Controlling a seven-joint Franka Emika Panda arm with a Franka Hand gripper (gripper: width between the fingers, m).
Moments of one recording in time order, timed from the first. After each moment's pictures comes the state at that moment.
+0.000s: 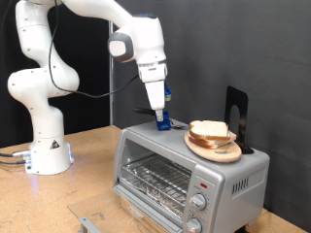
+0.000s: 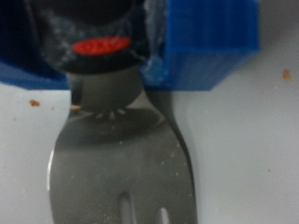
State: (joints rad) arm 0.10 -0.34 0.33 -2.56 0.25 2.43 0.13
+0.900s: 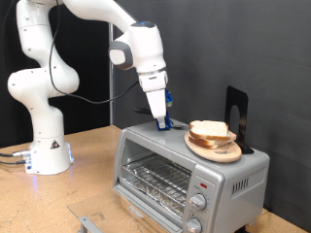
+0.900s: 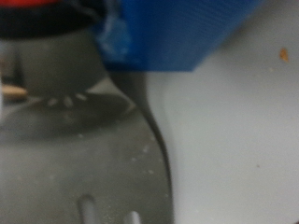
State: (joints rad) arm 0.11 -0.30 0.33 -2.57 0.35 2.47 0.05
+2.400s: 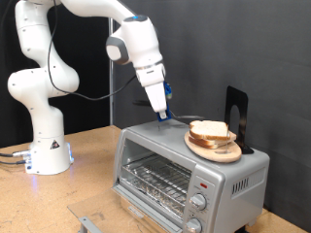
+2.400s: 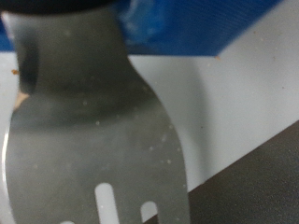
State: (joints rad) arm 0.11 -0.41 0.30 -2.58 0.46 2.40 -0.06
